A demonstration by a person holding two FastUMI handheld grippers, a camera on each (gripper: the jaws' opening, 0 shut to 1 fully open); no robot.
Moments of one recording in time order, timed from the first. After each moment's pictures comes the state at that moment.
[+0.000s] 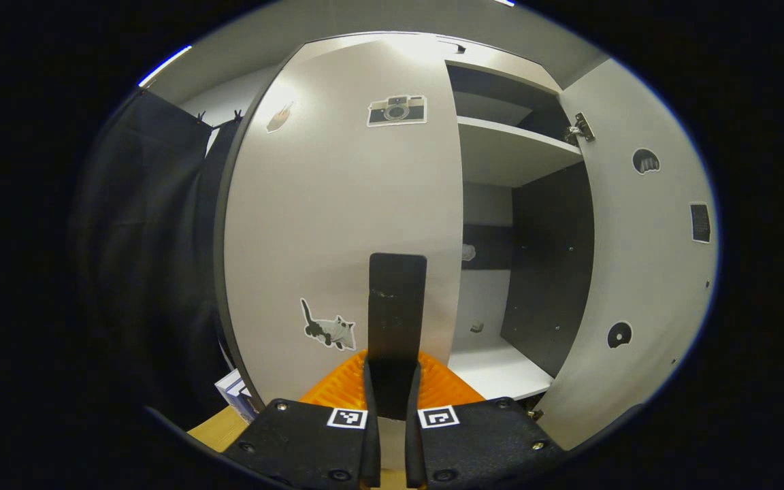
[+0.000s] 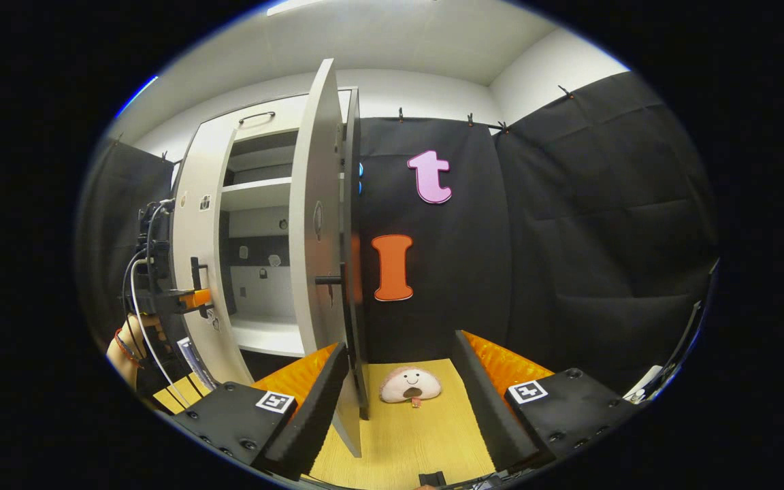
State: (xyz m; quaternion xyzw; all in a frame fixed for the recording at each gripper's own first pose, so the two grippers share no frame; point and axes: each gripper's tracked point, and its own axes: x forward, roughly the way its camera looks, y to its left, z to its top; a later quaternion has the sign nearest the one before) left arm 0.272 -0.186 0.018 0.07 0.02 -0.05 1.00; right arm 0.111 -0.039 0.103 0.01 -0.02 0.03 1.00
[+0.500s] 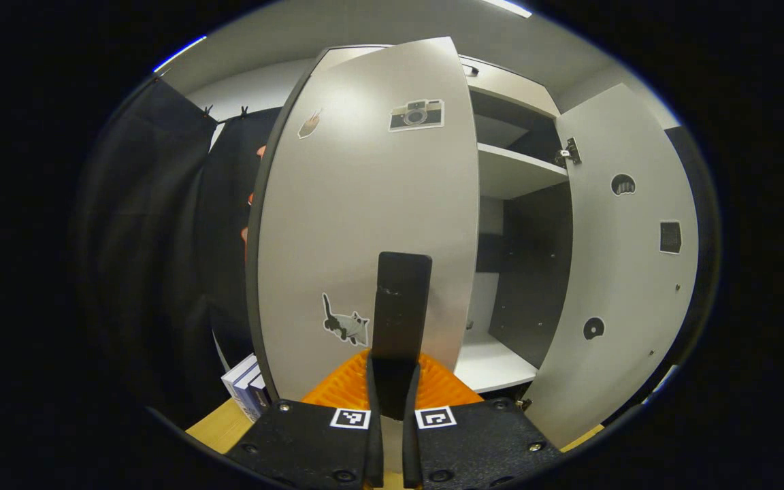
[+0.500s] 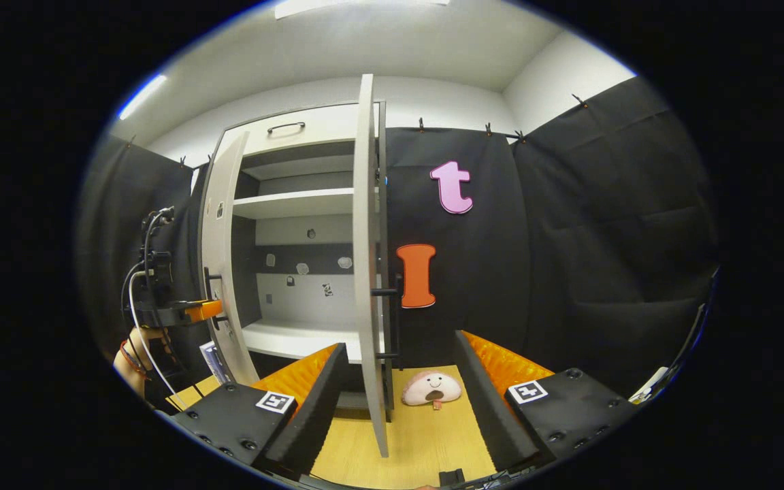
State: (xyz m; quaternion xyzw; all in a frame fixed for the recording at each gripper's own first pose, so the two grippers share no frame) left arm 0.266 -0.176 0.017 0.06 0.02 -0.09 0.99; right arm 0.077 0.019 0.111 0.01 -0.04 0.06 1.00
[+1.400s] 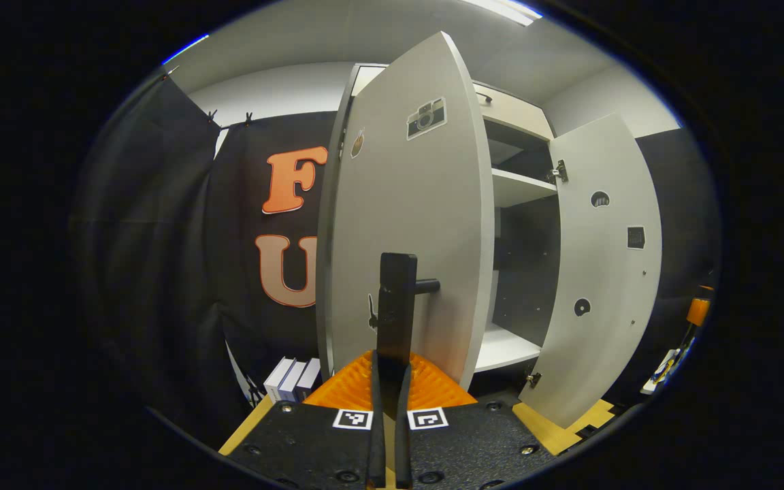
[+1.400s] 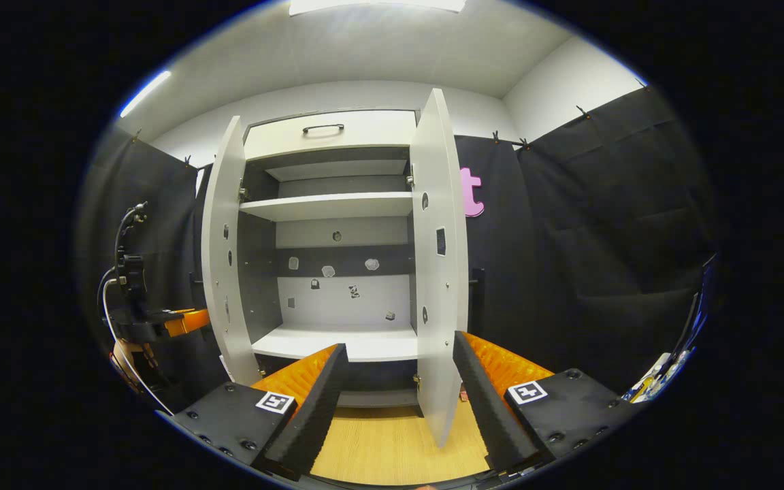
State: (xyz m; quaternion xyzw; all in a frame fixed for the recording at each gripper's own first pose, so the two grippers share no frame) left arm 0.249 -0.142 0.025 0.06 0.01 -0.12 0.99; right arm 0.031 0.133 0.105 0.02 -0.05 0.04 1.00
